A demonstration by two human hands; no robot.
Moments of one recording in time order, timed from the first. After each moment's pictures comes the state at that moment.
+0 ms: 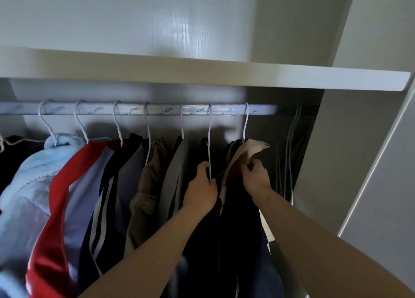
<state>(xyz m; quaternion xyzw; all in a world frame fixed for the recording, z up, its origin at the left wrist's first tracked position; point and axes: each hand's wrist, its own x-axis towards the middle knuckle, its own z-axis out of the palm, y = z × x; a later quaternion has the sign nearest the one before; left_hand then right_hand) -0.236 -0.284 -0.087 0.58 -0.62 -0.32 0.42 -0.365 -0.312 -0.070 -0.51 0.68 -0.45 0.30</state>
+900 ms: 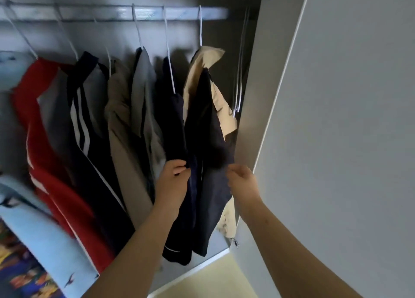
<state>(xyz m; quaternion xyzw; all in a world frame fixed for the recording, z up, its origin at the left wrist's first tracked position) -0.201 -0.111 -0.199 0.58 -0.48 -0.50 0.44 -0.335 -0.072 -0.196 -0.31 0.69 -0.51 0.40</state>
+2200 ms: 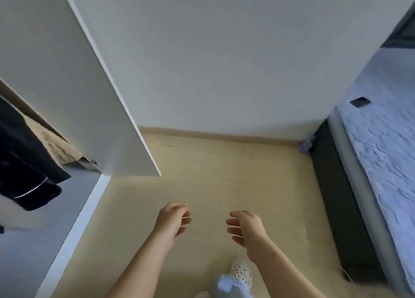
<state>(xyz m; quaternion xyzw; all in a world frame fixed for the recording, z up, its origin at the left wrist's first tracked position) -0.186 0.516 -0.319 0.47 -0.61 -0.63 -0.06 -0.233 0.679 -0.333 0.25 0.67 -0.60 0.36</state>
